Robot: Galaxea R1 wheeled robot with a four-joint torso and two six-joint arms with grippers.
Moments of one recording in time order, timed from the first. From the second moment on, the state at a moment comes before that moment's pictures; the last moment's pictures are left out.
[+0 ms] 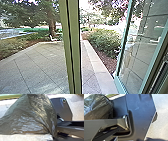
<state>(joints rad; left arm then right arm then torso) 1.50 3.03 -2.69 -0.22 0.00 0.32 -1.57 3.11 -2.79 -0.20 0.01 0.25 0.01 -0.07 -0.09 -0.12</state>
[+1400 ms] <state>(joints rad) 1.50 3.03 -2.69 -0.22 0.00 0.32 -1.59 3.11 -2.79 -0.20 0.02 0.22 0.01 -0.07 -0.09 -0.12</state>
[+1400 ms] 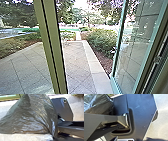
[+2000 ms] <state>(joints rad) 1.50 3.03 -2.69 -0.22 0.00 0.32 -1.61 3.11 -2.79 -0.24 0.02 0.22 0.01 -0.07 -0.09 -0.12</state>
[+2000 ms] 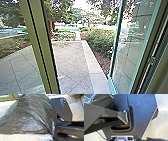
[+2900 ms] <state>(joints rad) 1.50 3.03 -2.69 -0.22 0.00 0.32 -1.61 3.10 -2.79 -0.24 0.02 0.22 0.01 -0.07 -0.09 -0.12</state>
